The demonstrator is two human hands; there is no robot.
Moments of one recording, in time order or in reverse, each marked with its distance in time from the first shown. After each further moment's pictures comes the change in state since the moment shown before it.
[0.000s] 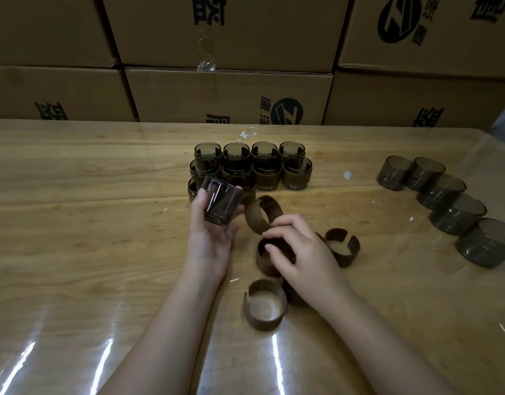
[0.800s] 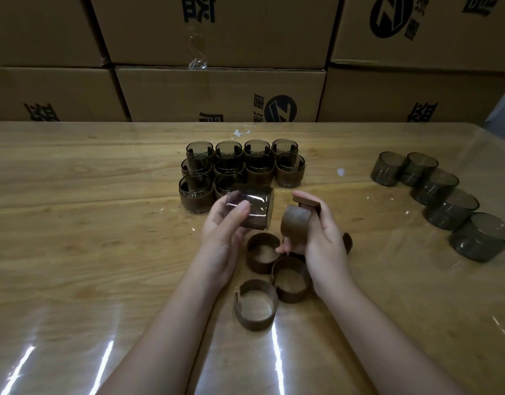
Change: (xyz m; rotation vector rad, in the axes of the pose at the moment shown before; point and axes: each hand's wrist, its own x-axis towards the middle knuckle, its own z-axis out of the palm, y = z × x) left_hand -0.003 -0.018 0.009 0.170 -0.151 -0.010; right_hand 0.009 0.009 -0.005 0.938 0.256 0.377
